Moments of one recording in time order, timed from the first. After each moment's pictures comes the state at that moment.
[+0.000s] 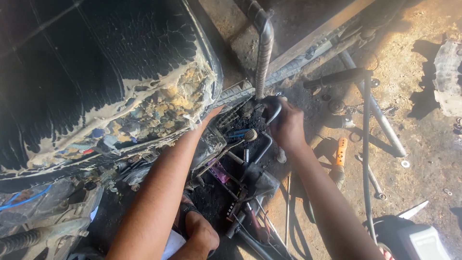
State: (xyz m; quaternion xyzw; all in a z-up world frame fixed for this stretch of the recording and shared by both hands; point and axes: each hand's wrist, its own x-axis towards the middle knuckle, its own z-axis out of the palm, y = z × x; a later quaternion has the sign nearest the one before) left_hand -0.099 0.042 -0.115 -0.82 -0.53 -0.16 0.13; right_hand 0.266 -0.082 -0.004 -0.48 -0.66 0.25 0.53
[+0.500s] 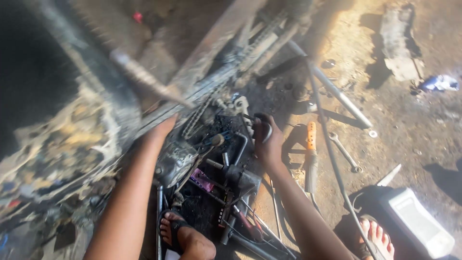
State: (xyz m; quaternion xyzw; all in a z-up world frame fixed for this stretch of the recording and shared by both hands) left_hand -0.052 0.059 -0.094 -0.87 -0.43 -0.22 0.14; right_hand 0.287 -0.134 -0.042 -0.63 -0.37 0.36 0.58
